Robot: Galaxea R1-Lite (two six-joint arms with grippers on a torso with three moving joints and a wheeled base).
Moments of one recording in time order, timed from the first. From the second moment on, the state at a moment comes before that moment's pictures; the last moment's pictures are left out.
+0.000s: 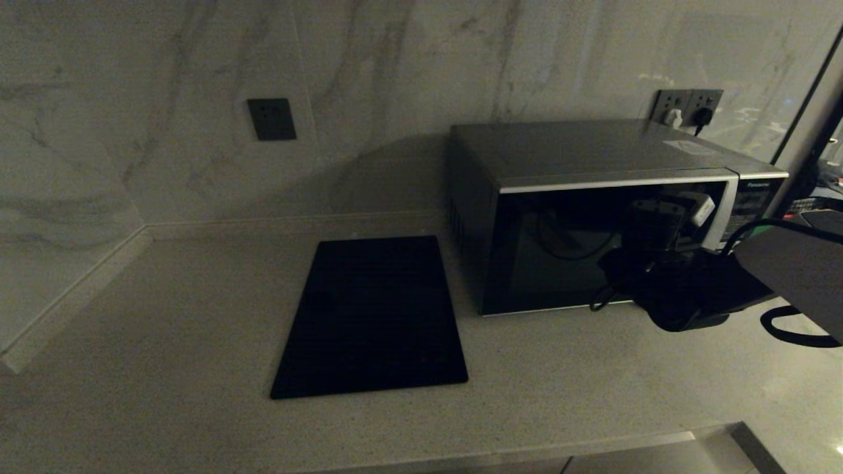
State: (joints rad) left arm 0.00 0.00 0.00 -0.01 0.03 -0.07; right arm 0.14 2.27 -1.27 -0.93 -1.39 -0.07
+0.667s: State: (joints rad) left arm 0.00 0.00 0.00 -0.01 0.03 -0.07; right arm 0.11 2.28 -1.27 -0.94 -1.39 -0.07
